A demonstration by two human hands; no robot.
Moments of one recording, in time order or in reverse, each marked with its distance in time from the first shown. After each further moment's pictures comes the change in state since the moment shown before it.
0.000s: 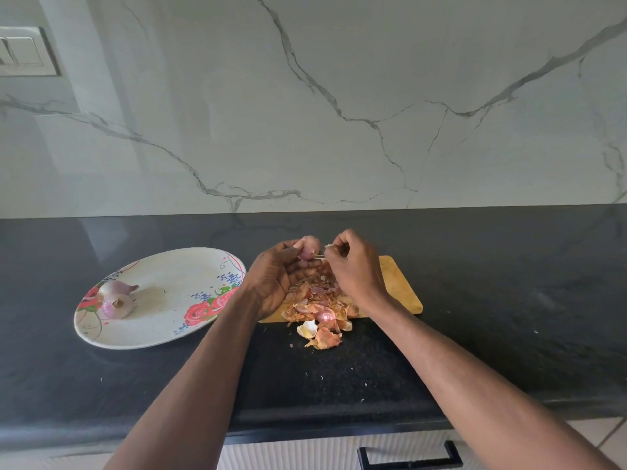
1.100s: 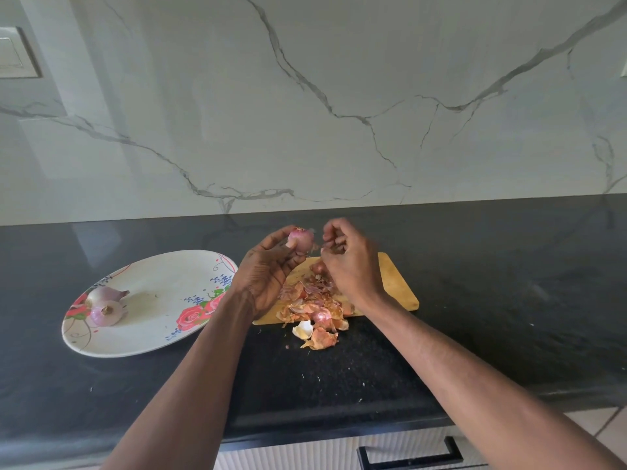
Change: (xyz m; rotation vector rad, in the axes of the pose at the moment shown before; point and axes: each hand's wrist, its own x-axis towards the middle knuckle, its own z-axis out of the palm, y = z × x) left_hand 0.004 0.002 -0.002 -0.117 -0.065 0.101; right_hand -0.002 -0.005 -0.004 0.045 0.105 -0.134
